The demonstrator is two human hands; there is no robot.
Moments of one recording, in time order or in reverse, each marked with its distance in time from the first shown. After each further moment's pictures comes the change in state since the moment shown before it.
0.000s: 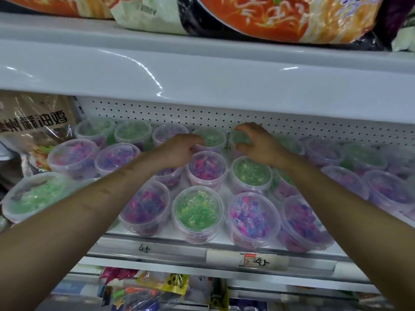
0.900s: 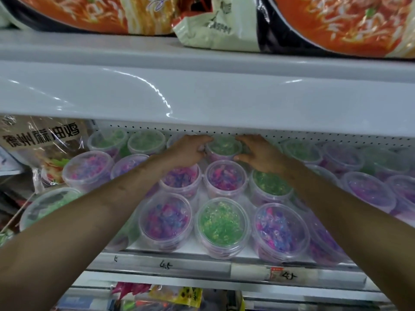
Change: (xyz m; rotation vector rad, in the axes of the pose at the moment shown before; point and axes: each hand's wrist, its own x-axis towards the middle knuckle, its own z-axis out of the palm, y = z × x) left_hand 0.024 -0.034 -0.009 -0.112 0.001 -0.019; right_hand 0.024 -0.024 0.031 -0.090 -0.032 -0.021
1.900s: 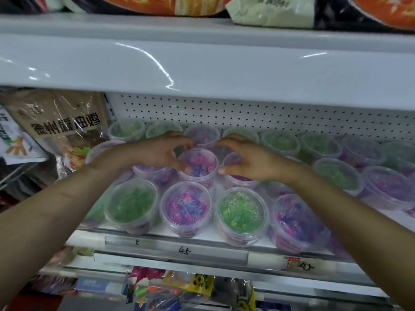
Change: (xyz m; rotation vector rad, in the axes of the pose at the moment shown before) left_hand -0.082 -0.073 -0.067 0.131 -0.265 0.033; right_hand -0.014 -0.075 0.020 0.140 -0.123 -0.336
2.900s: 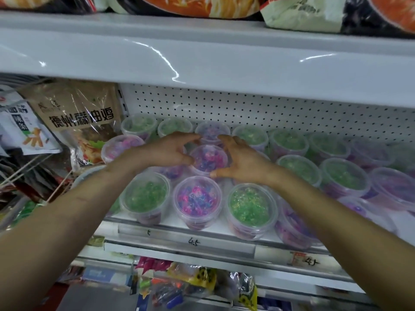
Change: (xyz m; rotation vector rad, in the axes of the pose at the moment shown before) left_hand -0.010 -0.001 0.017 -0.100 0.132 -0.062; right_hand 0.012 -0.041 0.026 -0.030 0.000 0.180
